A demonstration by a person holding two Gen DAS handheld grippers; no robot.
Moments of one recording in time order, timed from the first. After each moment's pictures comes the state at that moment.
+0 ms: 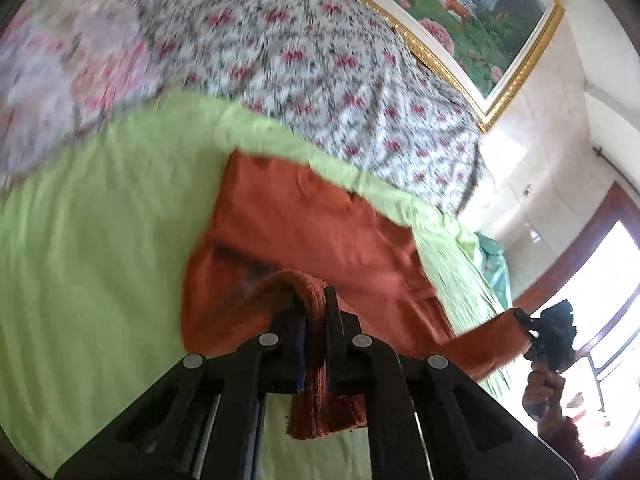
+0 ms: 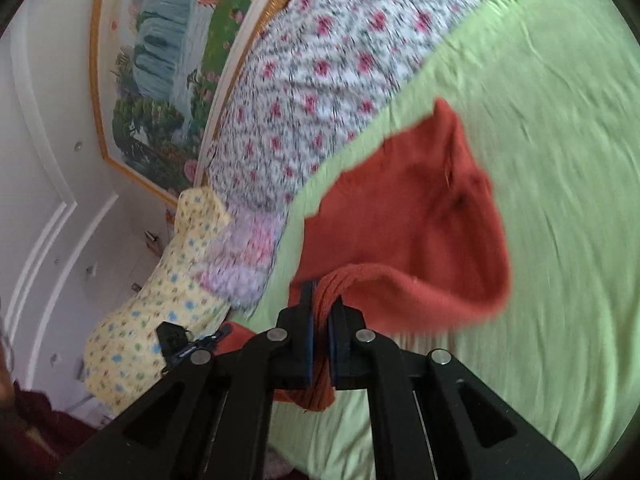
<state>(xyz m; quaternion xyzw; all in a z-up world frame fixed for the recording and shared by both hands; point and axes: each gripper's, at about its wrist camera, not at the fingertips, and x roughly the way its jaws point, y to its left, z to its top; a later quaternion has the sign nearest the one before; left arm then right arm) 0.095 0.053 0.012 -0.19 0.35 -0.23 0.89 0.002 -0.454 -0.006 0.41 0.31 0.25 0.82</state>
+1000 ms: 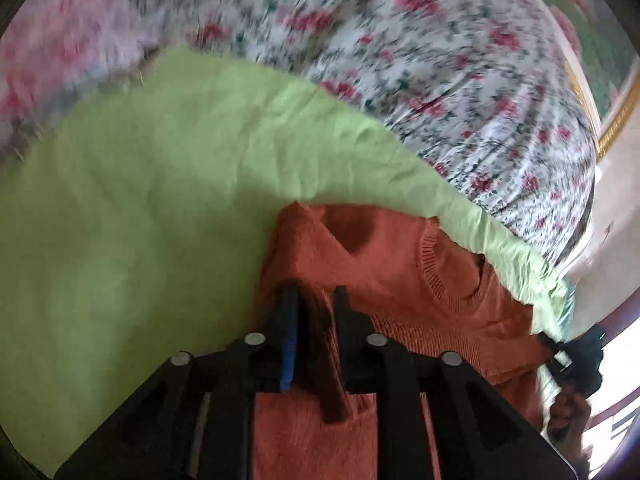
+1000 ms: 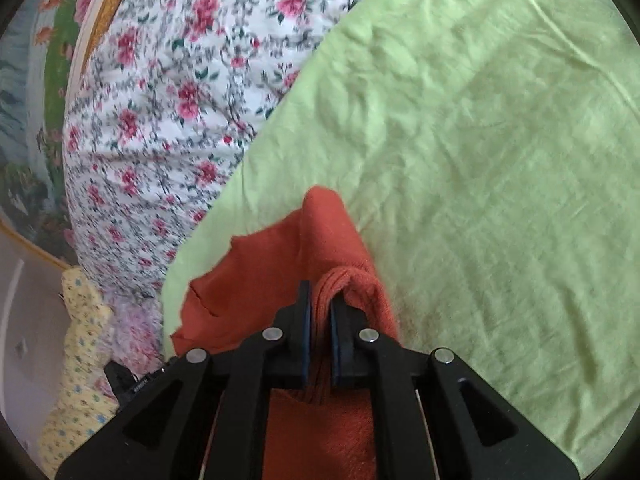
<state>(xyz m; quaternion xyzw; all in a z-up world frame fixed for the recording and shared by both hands) 0.338 0.013 -0.077 -0.18 0.41 -0.13 0.89 0.256 -0.516 -0.112 0.43 0.39 0.10 0.81</state>
